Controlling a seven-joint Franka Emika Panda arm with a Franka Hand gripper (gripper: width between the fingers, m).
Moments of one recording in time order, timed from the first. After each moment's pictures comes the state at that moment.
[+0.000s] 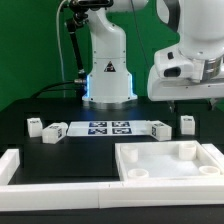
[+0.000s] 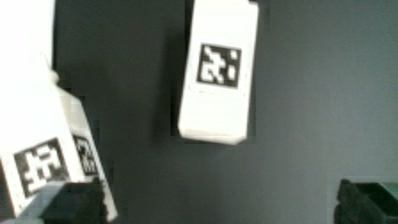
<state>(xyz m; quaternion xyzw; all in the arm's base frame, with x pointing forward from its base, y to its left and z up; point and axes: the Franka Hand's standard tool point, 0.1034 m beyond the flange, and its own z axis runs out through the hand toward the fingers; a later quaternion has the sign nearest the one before) 0.383 0.162 0.060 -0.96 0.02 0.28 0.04</state>
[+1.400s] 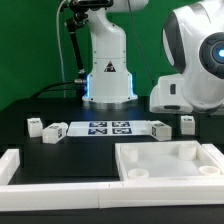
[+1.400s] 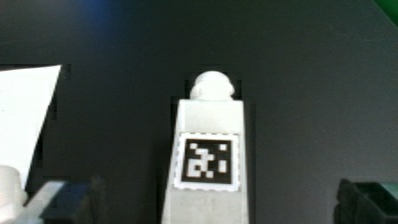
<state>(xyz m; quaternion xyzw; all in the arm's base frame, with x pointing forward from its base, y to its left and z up) 0.358 0.172 0.038 -0.88 0.07 0.47 0.03</state>
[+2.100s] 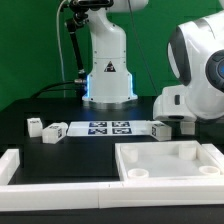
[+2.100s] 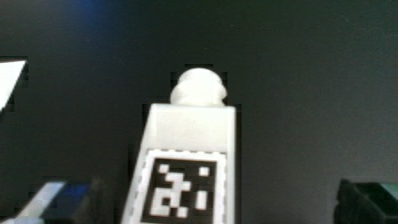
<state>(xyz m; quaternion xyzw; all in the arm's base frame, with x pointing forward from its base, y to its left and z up) 0.337 0.183 0.013 -0.88 0.06 0.48 0.03</state>
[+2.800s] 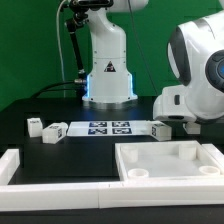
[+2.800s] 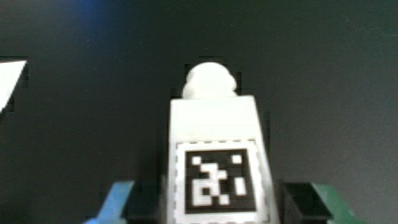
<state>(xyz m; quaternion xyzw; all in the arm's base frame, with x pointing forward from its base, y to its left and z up) 0.337 0.183 0.013 -0.88 0.06 0.48 0.03</state>
